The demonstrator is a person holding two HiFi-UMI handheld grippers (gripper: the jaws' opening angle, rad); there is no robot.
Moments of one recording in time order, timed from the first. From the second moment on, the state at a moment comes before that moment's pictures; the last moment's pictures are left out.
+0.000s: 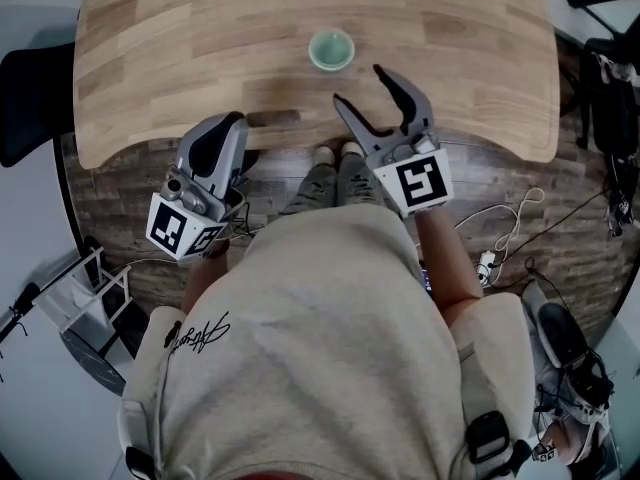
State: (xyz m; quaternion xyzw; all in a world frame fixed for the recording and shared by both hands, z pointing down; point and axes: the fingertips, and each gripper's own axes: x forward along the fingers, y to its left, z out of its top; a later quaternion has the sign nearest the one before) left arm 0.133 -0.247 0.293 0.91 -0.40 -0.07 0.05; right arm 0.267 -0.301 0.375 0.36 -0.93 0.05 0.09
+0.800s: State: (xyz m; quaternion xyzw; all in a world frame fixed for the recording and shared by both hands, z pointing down) left arm 0.120 -0.240 0.303 0.90 -0.43 -0.06 0.06; right arm 0.260 -0.324 0.446 0.37 -0.92 0.08 0.12
